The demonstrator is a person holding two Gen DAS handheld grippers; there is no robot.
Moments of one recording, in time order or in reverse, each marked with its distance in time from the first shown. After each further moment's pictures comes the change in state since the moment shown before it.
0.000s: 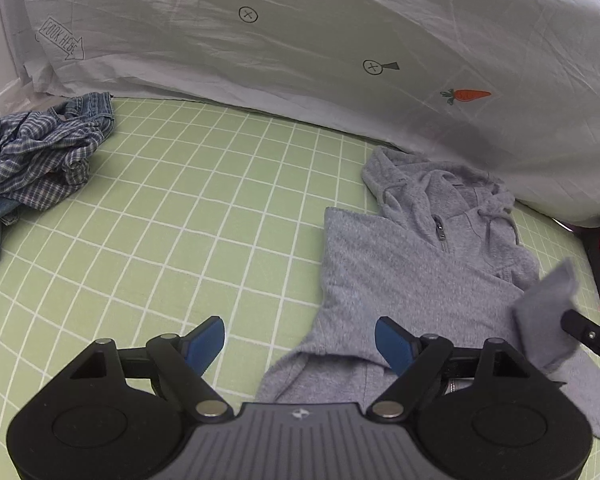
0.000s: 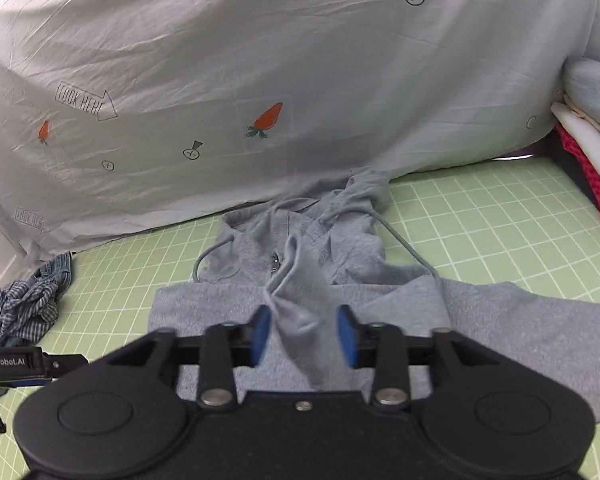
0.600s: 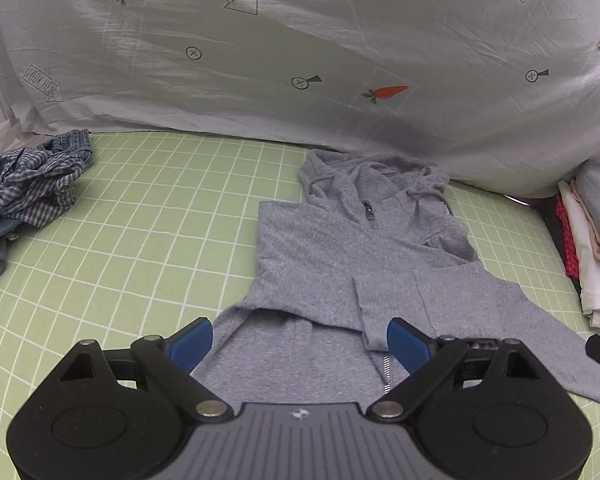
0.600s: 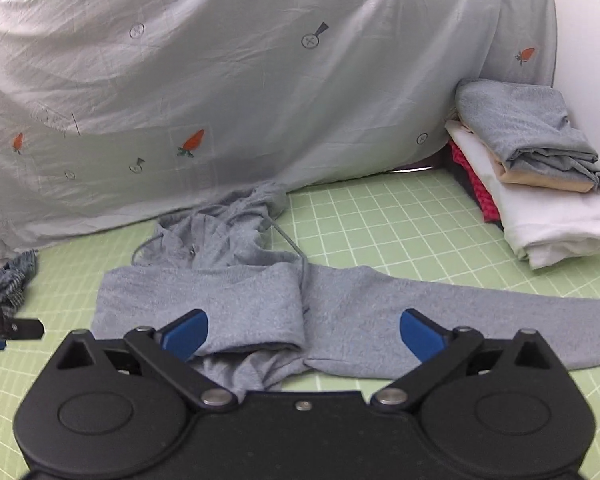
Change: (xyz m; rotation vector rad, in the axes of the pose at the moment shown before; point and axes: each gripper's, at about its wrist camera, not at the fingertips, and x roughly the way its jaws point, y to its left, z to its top) left arm -0.045 -0.065 -0.036 0.074 -0.047 -0.048; right arm -0.098 -0.079 -0.027 -0.020 -0.016 -0.175
